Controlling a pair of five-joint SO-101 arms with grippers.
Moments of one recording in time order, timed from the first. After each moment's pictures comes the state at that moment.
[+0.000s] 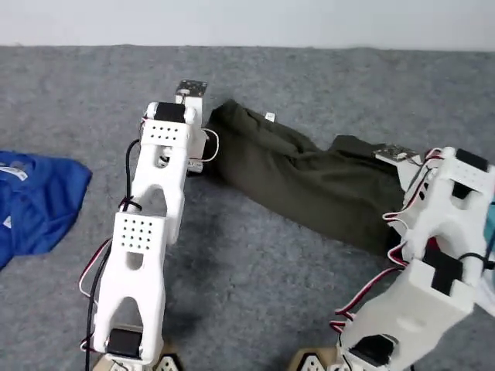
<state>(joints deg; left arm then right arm) 4.7 67.2 -64.7 97.9 7.2 26.5 18.8 3.2 89.2 56.9</state>
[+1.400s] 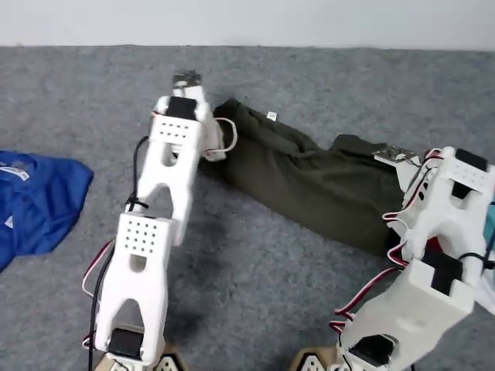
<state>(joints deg) 7.9 63.3 -66.3 98.9 25.6 26.5 18.8 3.2 90.4 57.1</state>
